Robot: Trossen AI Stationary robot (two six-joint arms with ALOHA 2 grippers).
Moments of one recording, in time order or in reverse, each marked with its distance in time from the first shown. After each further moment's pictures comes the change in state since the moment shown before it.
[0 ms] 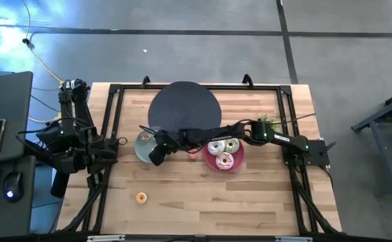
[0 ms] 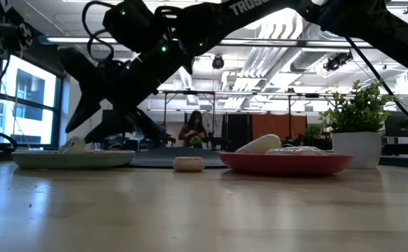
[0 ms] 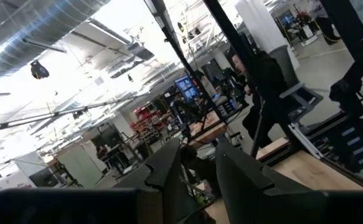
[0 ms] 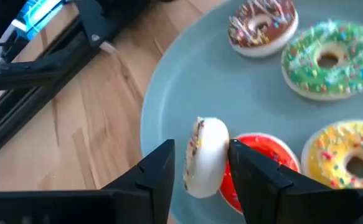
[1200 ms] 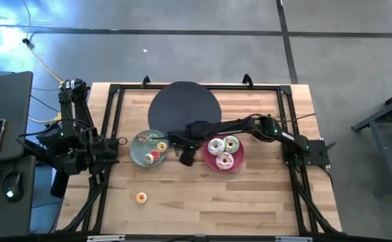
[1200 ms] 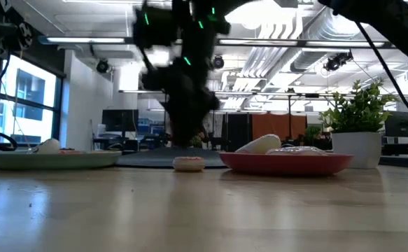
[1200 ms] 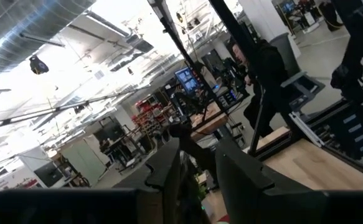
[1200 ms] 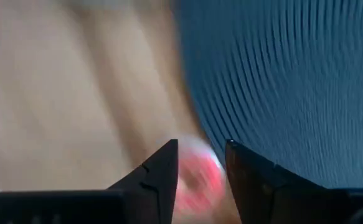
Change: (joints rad) left arm 0.000 0.003 0.000 -0.042 -0.037 -0.018; right arm -0.009 -0.158 -0.037 -0.752 0.066 -0.363
